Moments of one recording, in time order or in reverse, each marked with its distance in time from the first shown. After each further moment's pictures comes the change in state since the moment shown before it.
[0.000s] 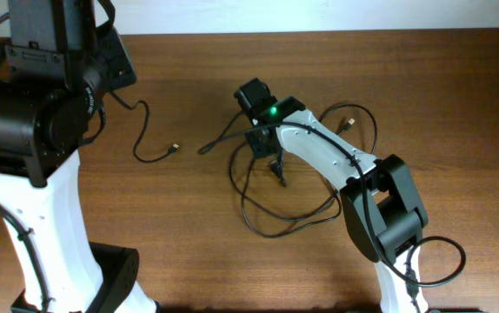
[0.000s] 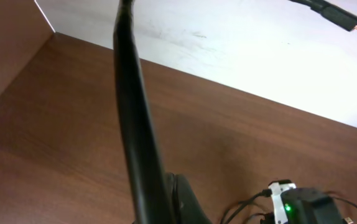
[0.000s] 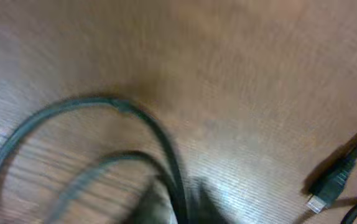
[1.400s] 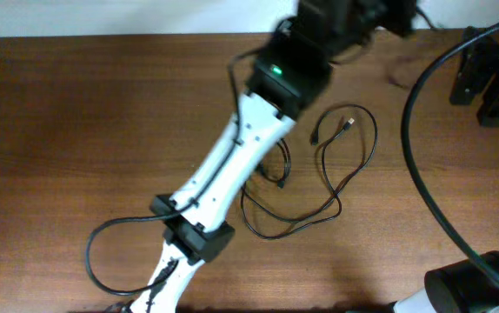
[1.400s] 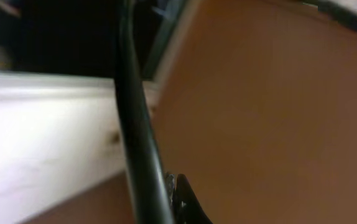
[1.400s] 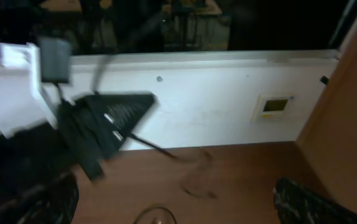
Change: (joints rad) left arm -0.575 0.500 -0.009 1.358 0.624 -0.085; right arm -0.320 -0.452 1.415 -0.845 0.205 -0.040
